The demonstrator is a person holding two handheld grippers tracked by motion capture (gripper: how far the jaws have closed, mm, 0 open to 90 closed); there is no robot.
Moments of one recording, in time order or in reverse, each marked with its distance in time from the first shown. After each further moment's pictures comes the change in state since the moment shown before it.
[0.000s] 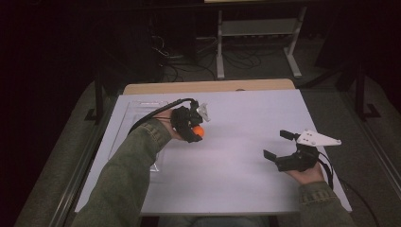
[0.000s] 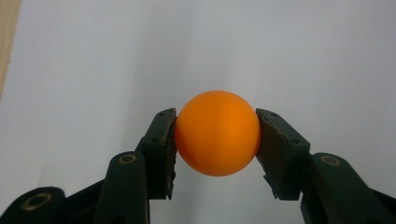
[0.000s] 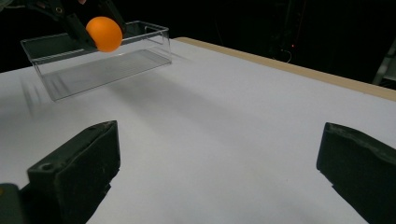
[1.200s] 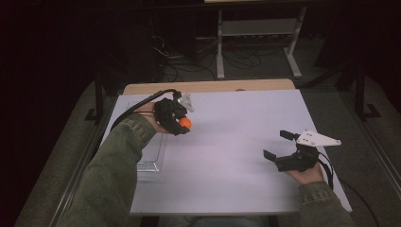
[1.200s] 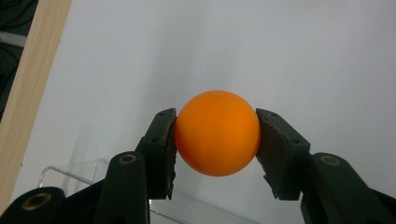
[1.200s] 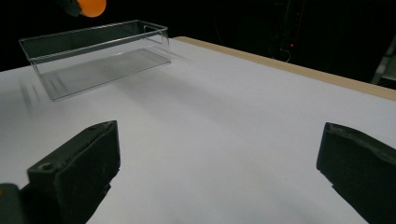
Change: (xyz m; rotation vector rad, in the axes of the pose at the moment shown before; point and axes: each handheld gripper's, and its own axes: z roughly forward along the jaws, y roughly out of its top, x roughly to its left) left arm 0.010 -0.026 -0.042 -0.025 0.065 -0.056; right arm 0.000 0.000 0.000 0.002 -0.005 -0.002
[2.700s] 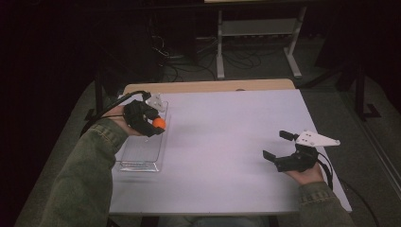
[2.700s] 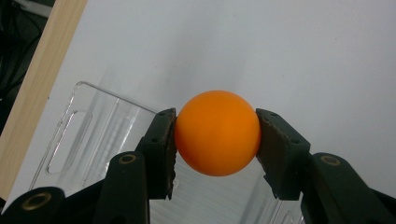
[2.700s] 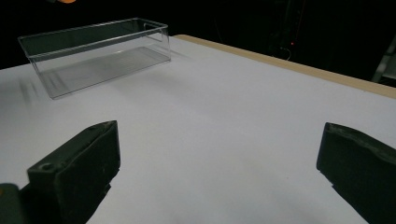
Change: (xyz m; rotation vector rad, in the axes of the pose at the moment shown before) left arm 0.007 -0.062 -0.034 0.022 0.060 -0.089; right arm 0.001 -0.001 0.001 0.007 0.000 0.000
